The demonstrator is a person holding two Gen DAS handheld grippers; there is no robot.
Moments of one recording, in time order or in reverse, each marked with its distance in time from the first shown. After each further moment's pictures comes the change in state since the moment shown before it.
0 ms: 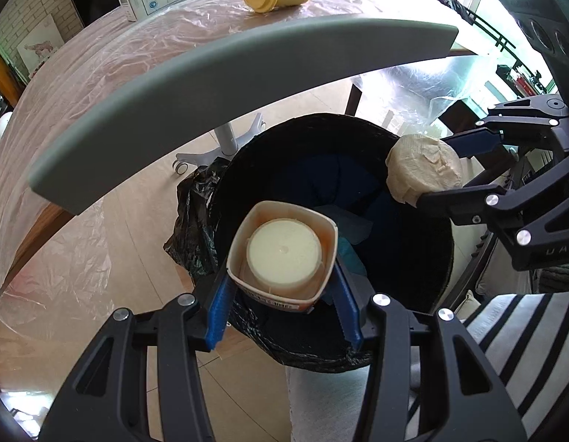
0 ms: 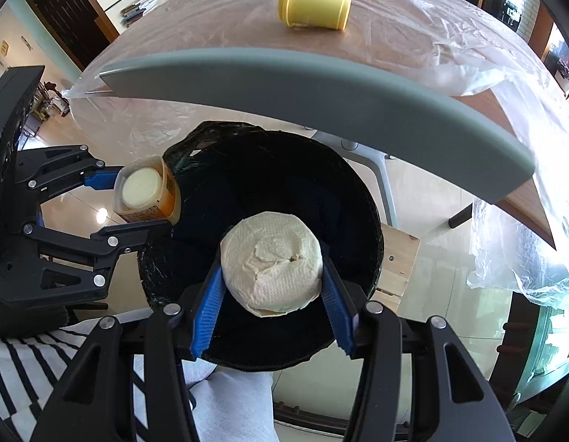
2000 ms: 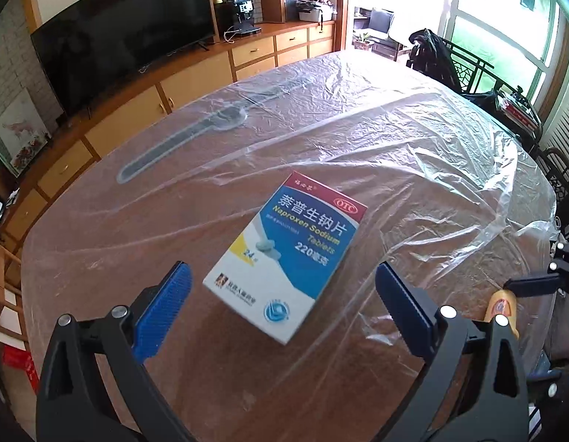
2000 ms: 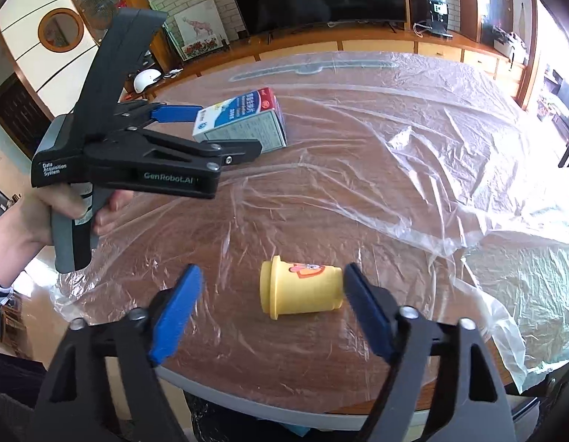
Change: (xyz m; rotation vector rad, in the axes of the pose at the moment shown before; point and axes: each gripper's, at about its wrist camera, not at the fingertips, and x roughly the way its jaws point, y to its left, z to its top) left arm 0.009 0.151 0.230 0.162 -0.229 -0.049; right arm -0.033 -0.013 0.142 0.306 -0.284 -0.037
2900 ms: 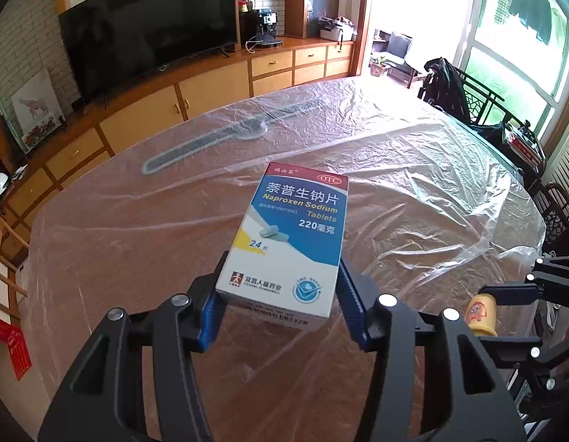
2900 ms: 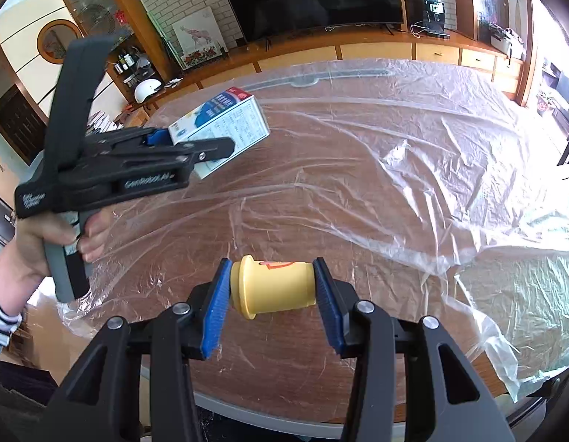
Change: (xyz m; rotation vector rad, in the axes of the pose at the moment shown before) left arm -0.036 0.004 -0.012 -0.114 -0.058 0.019; right arm -0.008 -0.006 0.013 0.008 -0.024 0.024
